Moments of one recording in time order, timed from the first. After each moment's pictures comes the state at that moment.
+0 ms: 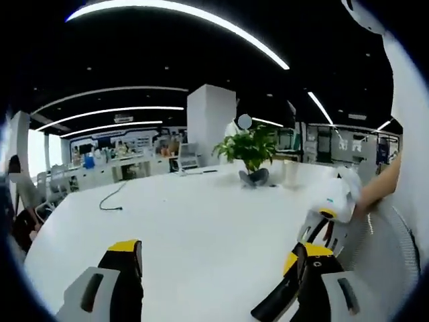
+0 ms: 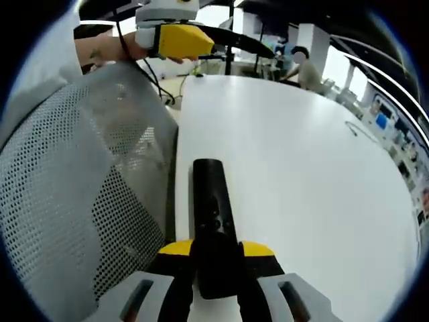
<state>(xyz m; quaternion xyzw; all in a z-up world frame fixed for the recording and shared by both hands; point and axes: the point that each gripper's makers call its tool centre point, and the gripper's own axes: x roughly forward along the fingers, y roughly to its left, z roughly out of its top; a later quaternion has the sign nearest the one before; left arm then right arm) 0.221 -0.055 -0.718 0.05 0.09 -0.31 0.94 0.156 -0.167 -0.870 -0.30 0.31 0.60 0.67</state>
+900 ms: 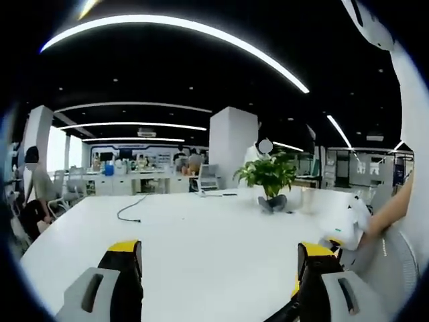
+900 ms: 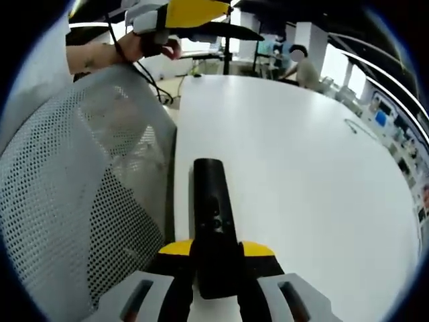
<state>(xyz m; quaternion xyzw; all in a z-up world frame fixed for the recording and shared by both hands) 0.225 -0.038 -0.694 -0.01 0.04 -0.27 0.96 0.157 -0.166 -0.870 -0.30 0.32 0.60 0.67</state>
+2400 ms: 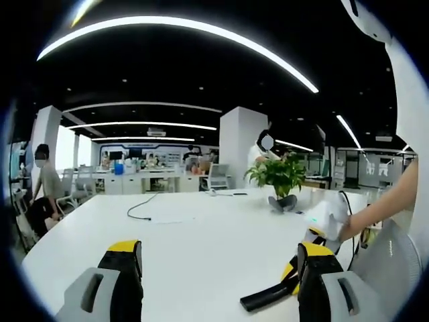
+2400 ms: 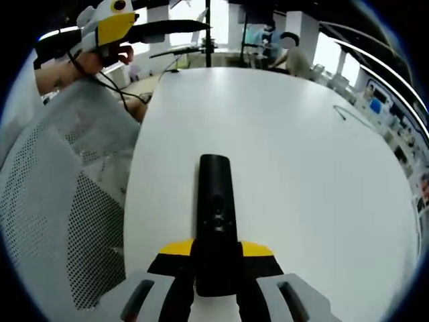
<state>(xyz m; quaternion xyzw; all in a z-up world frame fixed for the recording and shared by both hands) 0.229 -0.024 -0.698 -0.01 0.05 -0.24 0.97 0.222 -0.171 -0.871 -0.30 0.35 0.58 0.68</state>
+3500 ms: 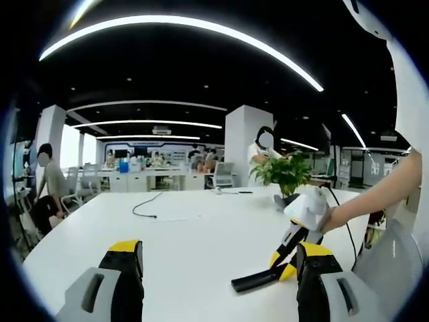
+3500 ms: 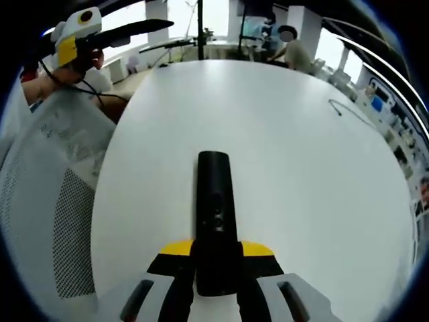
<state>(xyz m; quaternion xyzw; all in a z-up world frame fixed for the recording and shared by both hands) 0.231 -0.018 -0.699 -0.01 0.05 -0.22 0.97 0.276 -0.171 -0.871 -0.32 0.37 0.57 0.67</state>
